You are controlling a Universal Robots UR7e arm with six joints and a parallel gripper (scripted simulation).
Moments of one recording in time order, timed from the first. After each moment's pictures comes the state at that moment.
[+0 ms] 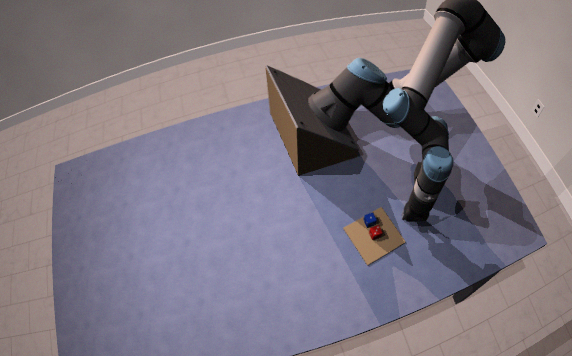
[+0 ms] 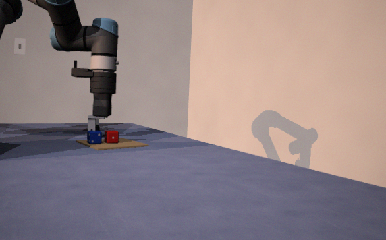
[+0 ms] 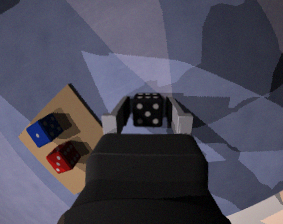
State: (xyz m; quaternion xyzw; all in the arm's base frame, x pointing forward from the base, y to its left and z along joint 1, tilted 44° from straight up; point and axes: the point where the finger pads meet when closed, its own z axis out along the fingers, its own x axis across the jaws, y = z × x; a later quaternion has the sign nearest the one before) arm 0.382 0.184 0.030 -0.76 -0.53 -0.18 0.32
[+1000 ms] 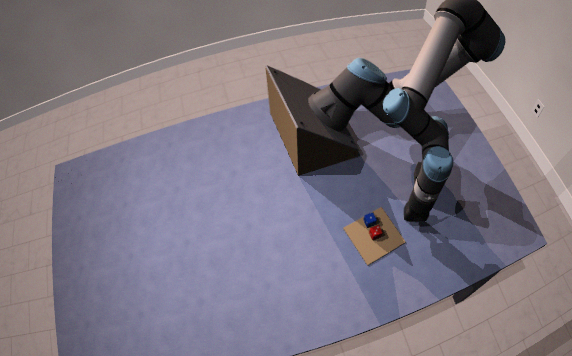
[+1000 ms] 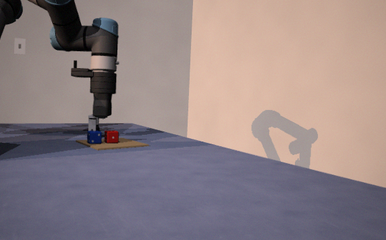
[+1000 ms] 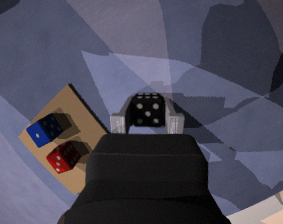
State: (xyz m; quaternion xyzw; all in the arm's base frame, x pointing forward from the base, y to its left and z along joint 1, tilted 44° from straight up) arm 0.382 0.184 0.030 -0.76 -0.53 -0.18 0.32
